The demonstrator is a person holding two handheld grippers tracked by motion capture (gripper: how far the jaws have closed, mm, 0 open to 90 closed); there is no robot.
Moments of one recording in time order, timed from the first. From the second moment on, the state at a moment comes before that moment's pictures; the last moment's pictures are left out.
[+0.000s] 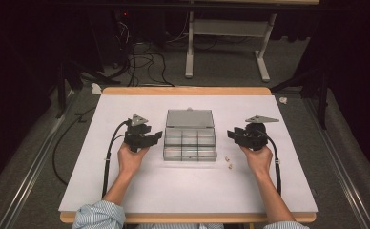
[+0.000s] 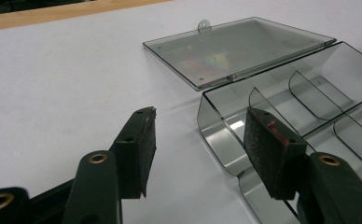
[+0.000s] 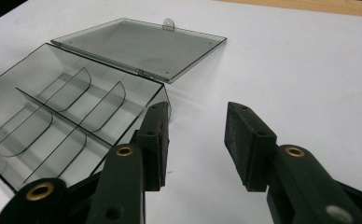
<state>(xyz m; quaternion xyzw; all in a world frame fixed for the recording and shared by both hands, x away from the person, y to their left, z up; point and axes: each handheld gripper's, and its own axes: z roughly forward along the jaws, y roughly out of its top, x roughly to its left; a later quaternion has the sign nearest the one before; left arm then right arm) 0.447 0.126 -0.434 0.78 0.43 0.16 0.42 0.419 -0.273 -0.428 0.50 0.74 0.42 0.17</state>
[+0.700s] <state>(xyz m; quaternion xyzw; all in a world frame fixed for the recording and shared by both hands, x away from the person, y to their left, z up) 0.411 0.141 -0.455 0.78 0.44 0.17 0.40 0.378 -0.282 -0.444 0.49 0.75 0.41 0.16</state>
